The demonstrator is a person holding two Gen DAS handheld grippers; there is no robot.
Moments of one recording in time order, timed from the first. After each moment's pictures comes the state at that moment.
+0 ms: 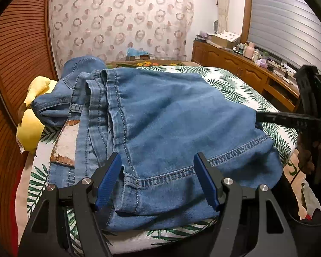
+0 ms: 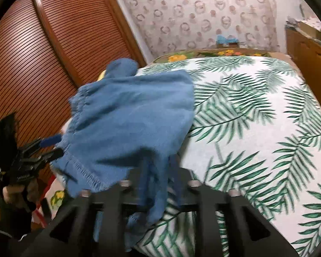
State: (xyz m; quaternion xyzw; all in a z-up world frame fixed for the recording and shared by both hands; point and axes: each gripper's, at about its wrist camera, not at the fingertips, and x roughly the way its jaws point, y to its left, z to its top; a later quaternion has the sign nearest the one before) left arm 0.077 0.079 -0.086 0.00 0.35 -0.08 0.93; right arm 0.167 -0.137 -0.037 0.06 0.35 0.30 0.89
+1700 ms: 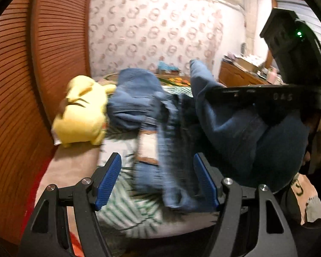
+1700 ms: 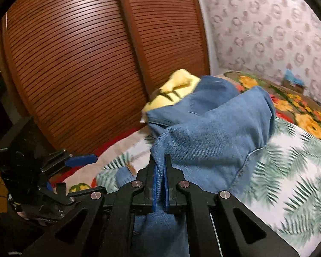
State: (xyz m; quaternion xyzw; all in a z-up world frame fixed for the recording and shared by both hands) left arm 0.018 0.178 -0.048 -0.05 0.31 0.01 0.95; right arm 0.188 0.094 0.036 -0.08 0.30 0.49 0.81
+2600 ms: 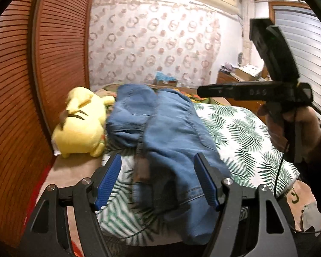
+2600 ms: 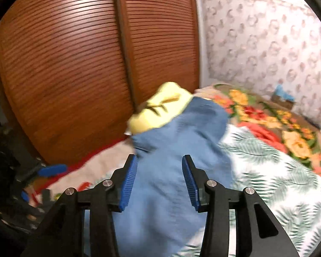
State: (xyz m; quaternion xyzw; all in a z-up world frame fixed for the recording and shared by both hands) left arm 0.025 0.168 -0.023 -0.06 0.28 -0.01 0.96; right arm 0.247 0.091 0.040 -0.12 0.27 0.42 0.86
